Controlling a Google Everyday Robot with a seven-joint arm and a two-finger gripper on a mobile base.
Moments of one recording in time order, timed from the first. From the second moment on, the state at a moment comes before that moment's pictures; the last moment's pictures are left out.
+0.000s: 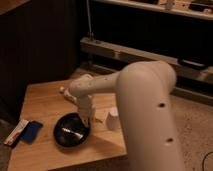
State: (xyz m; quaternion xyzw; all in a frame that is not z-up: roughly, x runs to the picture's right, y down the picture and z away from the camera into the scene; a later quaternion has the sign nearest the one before) arm -0.081 0.193 0.804 -0.35 0.28 0.52 0.72
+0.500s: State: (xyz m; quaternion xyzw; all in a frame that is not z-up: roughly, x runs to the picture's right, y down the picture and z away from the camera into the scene) arm 0.023 0.220 0.755 -0.33 0.31 0.56 0.69
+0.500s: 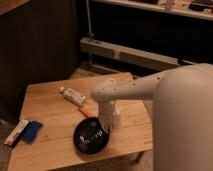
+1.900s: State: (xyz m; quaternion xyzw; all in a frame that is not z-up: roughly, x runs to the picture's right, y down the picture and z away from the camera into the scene) arm -0.196 0.202 0.760 -0.39 0.20 0.36 0.82
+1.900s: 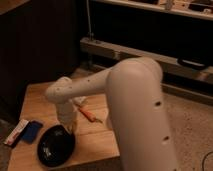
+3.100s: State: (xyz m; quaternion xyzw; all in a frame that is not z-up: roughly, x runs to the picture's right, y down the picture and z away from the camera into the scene) arm -0.014 0.170 0.811 -0.31 0.30 0.57 0.70
